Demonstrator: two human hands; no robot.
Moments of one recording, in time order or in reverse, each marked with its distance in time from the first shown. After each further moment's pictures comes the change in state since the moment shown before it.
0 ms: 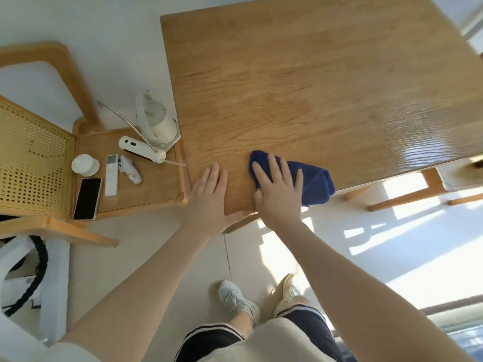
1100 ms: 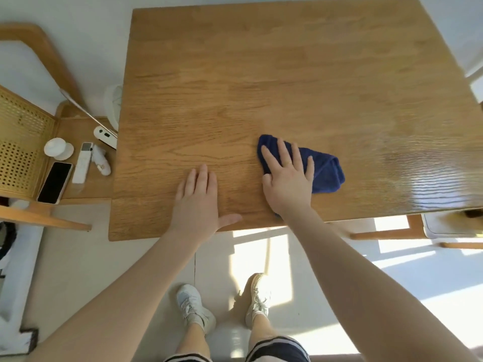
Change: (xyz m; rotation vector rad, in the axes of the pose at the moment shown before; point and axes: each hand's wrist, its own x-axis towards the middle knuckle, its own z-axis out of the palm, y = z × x) left_hand 0.067 0.138 0.012 0.196 -0.018 -0.254; right_hand 0.088 0.159 -0.046 0.022 -0.036 -0.083
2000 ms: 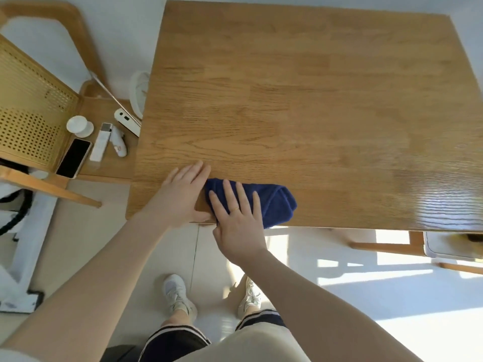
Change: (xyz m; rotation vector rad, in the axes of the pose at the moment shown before) left_hand -0.012 -0.053 -0.020 -0.073 -0.095 0.102; right_hand -0.080 -0.073 0.029 -0.075 -0.100 -0.398
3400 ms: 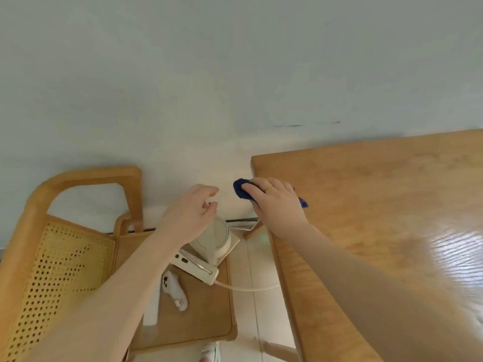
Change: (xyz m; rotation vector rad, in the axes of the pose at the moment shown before) left_hand 0.236 -0.353 -0.205 -0.425 0.287 0.178; right_hand 0.465 -0.089 -0.085 -0.065 0.382 -0.019
